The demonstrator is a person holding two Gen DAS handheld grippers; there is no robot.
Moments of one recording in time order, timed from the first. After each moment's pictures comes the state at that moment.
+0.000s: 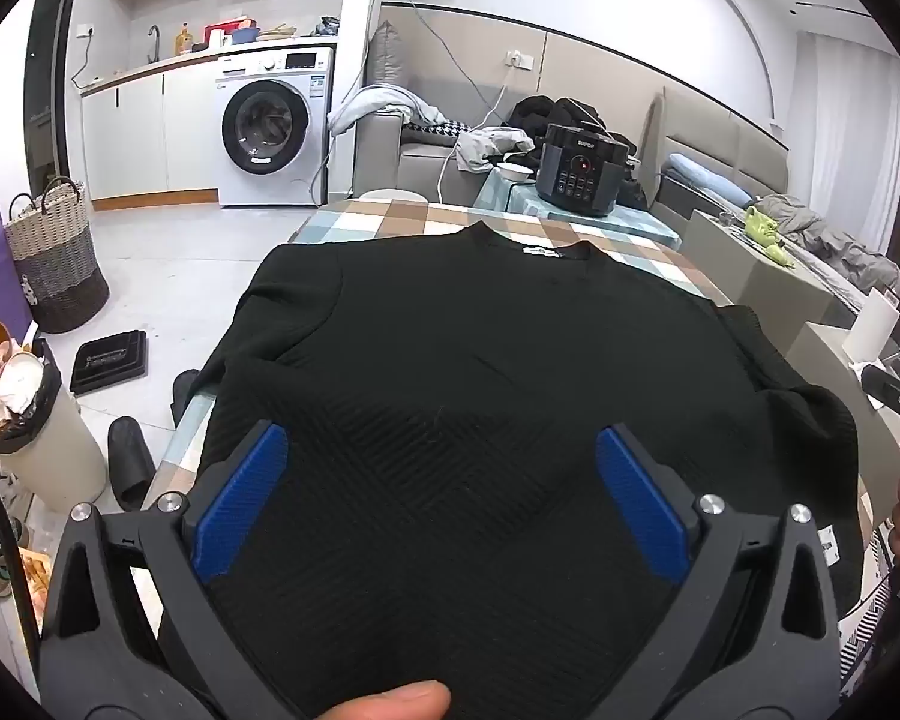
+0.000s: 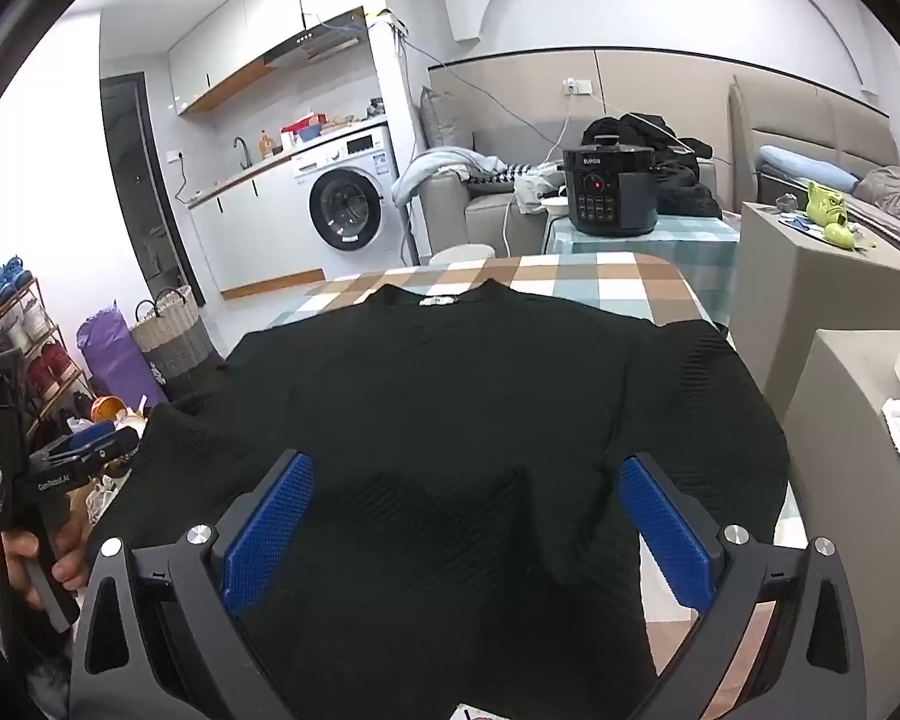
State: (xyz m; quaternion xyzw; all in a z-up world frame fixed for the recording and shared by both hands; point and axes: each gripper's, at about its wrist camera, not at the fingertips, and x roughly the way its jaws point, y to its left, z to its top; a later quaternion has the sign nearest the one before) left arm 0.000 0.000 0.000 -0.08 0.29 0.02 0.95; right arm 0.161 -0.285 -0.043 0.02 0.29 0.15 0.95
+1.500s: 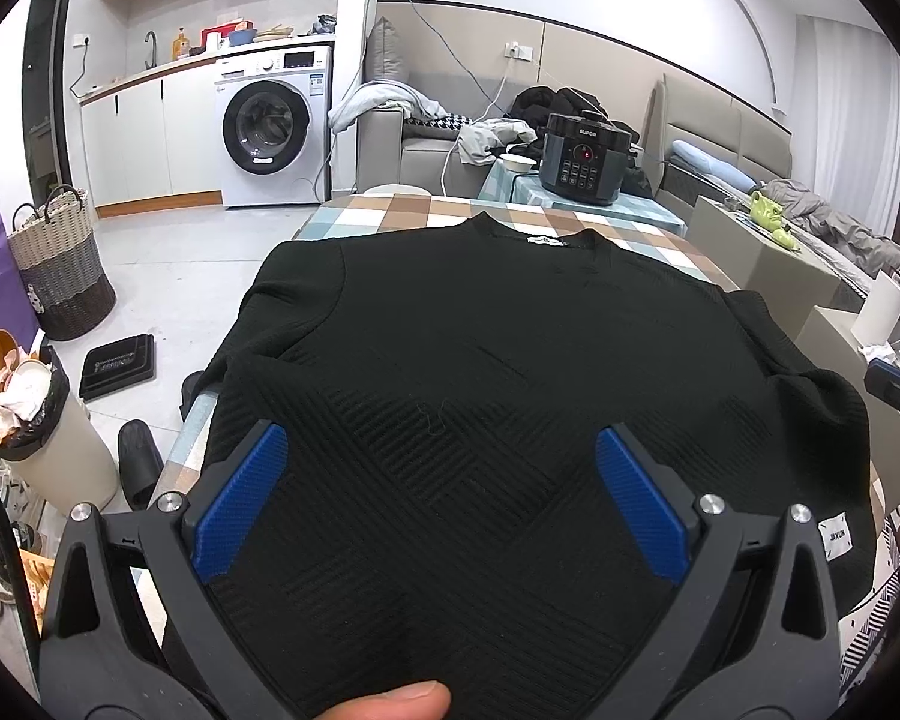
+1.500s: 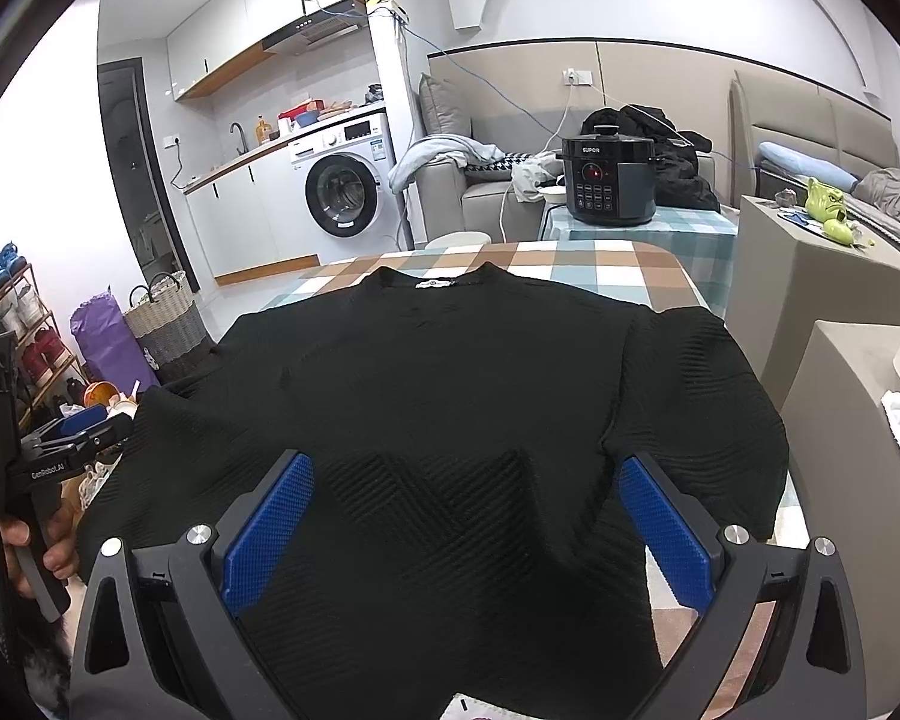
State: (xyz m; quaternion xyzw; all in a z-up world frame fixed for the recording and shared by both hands) left arm -0.001 -0.004 -0.003 -0.06 0.30 0.03 0.95; right arm 0.159 -0.286 -0.049 0.03 0.29 0.16 0.94
